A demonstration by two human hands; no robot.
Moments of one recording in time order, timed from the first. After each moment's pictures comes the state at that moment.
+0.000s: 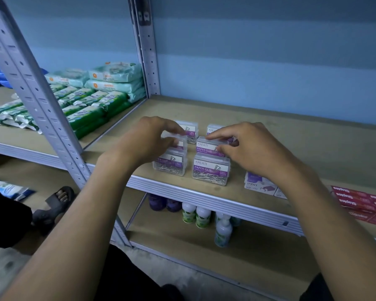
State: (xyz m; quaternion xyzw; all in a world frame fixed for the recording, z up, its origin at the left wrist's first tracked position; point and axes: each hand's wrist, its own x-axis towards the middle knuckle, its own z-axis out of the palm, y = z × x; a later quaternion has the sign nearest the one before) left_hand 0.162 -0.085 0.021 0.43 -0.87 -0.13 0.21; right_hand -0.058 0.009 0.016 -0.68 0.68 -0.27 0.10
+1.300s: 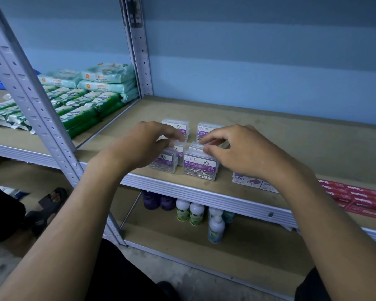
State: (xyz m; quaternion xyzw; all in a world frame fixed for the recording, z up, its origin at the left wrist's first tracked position) left_hand 0.162 -0.063 0.023 0.39 -0.89 -0.15 0.18; right_hand -0.048 0.039 0.032 -0.67 0.69 -0.23 0.13
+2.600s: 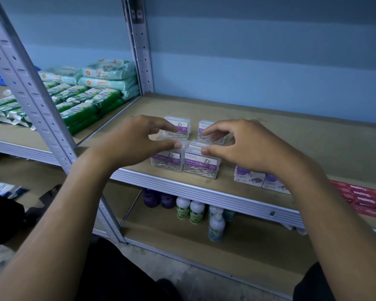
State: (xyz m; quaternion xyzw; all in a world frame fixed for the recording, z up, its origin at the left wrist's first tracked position) left_hand 0.178 -0.059 0.030 0.40 -0.86 -0.22 0.20; right_hand -0.056 0.036 0.036 -0.69 0.68 -0.23 0.14
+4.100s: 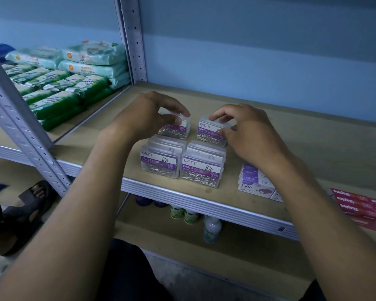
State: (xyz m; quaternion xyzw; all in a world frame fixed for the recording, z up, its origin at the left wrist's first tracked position) left_hand 0.130 -0.139 0.012 0.38 -0.84 -0.29 0.26; right_hand -0.074 -0.020 0.006 -0.62 0.71 -0.31 0.05
